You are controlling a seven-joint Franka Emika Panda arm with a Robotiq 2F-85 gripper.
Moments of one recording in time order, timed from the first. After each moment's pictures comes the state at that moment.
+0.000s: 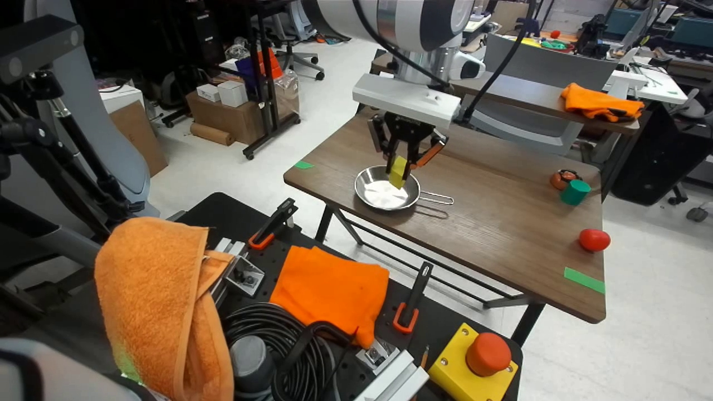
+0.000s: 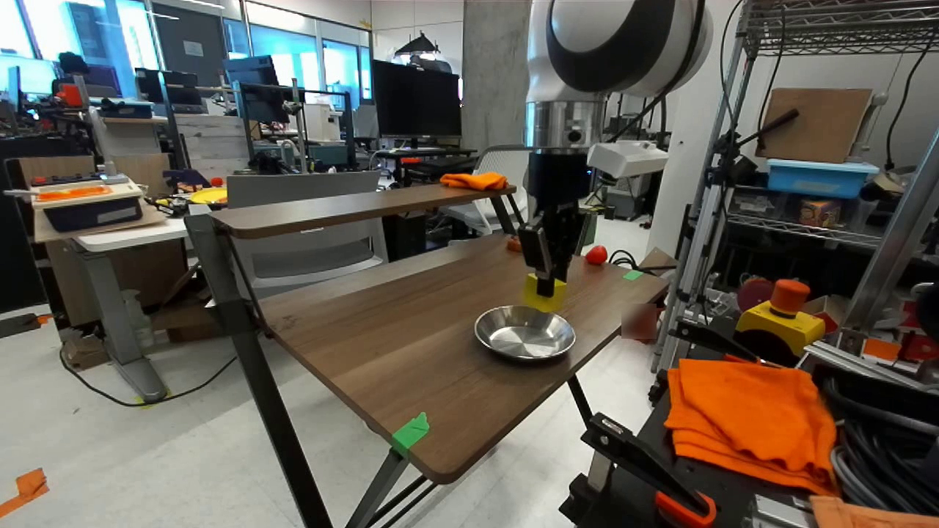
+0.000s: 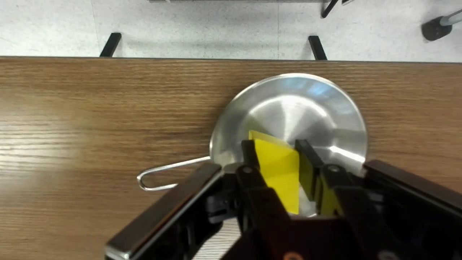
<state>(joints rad) 0.00 0.31 0.01 -2.34 -0.03 2.59 -0.05</state>
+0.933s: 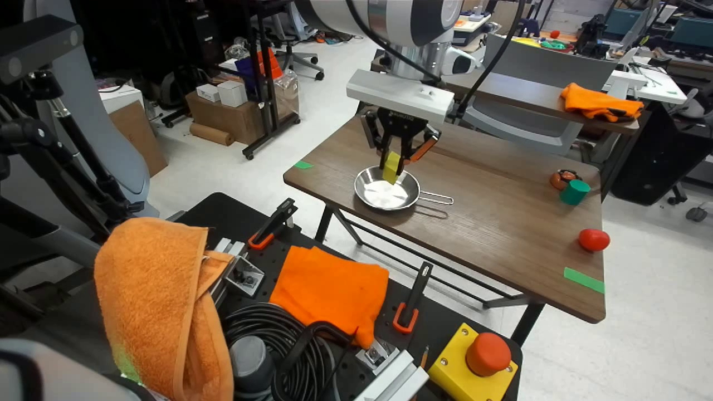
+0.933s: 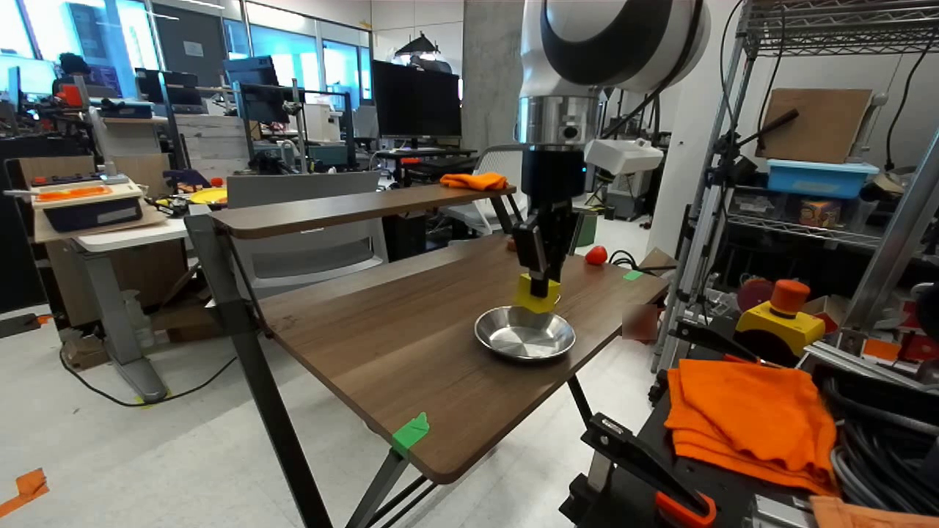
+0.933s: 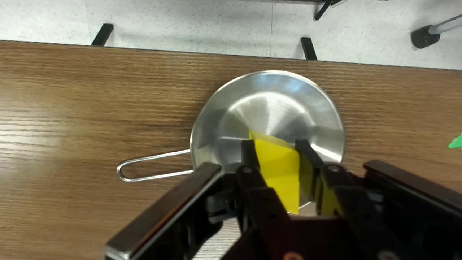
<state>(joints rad) 0.00 0.30 0.03 -2.34 -0.02 2.58 -0.08</state>
